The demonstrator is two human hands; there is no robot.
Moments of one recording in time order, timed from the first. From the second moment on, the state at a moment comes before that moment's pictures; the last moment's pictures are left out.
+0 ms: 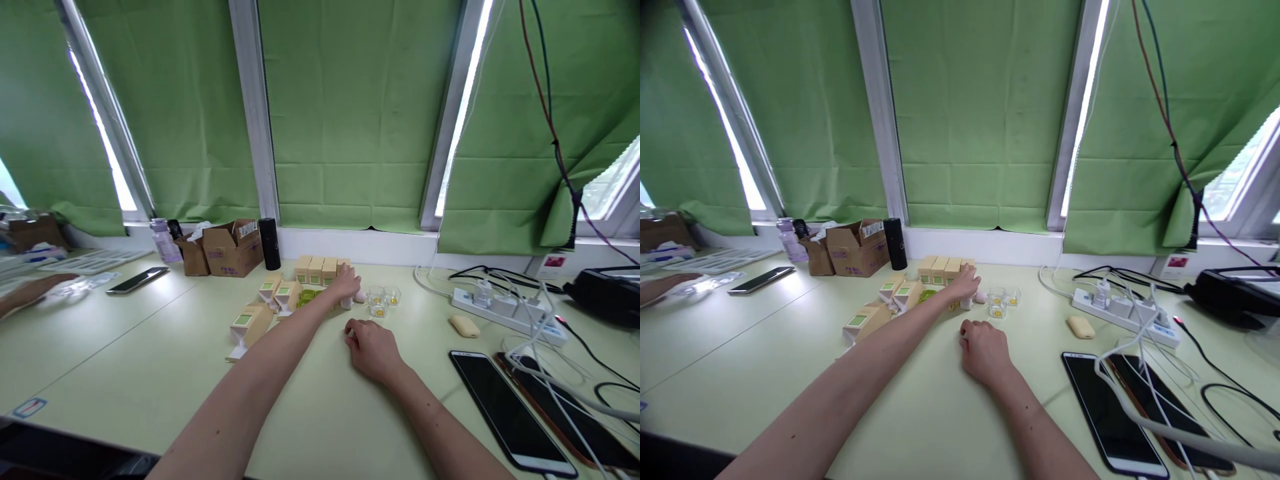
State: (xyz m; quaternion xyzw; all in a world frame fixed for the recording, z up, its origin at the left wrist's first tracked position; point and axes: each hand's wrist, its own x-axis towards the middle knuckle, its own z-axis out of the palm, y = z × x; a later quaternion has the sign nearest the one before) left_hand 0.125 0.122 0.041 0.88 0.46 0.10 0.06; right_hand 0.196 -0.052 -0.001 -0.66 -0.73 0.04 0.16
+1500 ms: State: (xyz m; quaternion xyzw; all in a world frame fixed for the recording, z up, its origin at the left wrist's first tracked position) left_hand -0.031 0.029 0.027 0.82 0.56 0.04 -0.06; right_hand 0.194 -0.053 -0.006 -0.66 -0.73 0.04 0.16
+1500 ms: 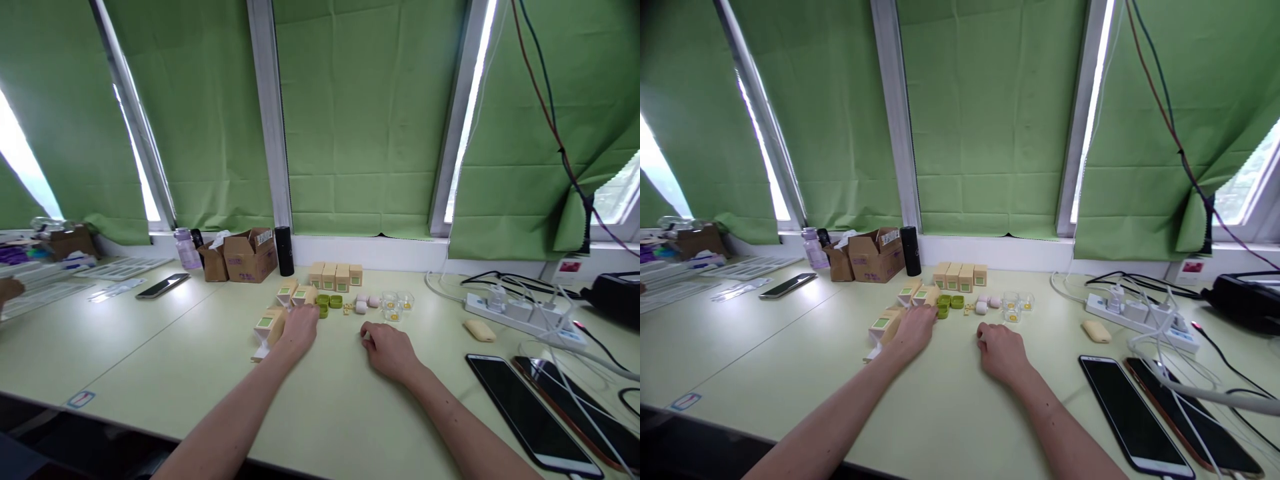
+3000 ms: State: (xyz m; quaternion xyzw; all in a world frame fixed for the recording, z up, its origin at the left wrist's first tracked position) left_hand -0.024 -0.007 0.024 0.87 0.15 0.46 -0.13; right_hand 0.178 -0.059 -0.001 -0.39 -0.68 0.14 0.60
